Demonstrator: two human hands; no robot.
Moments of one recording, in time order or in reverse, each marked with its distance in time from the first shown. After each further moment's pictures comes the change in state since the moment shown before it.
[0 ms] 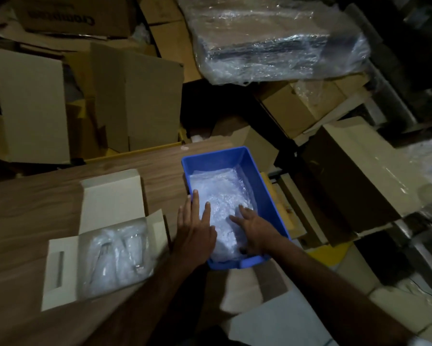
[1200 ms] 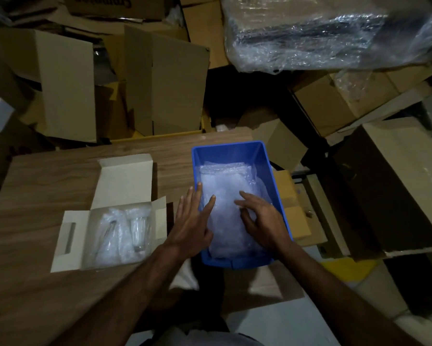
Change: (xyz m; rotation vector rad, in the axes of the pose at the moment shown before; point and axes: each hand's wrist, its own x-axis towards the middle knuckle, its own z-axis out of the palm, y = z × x) left_hand 0.006 -0.014 0.016 -0.087 -0.077 0.010; right_hand 0.003 0.022 -0.008 0.546 0.615 -0.203
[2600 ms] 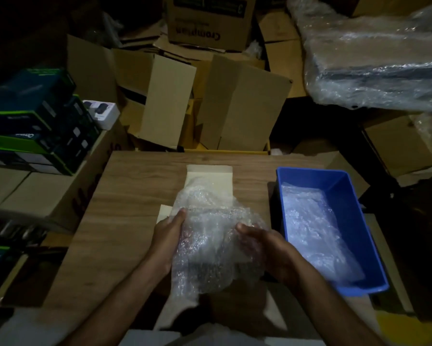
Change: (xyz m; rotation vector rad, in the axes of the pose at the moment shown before) left_hand -0.147 -0.149 -0.125 -1.382 0.417 -0.846; right_hand 0.018 -0.225 0.081 1.293 -0.520 0.841
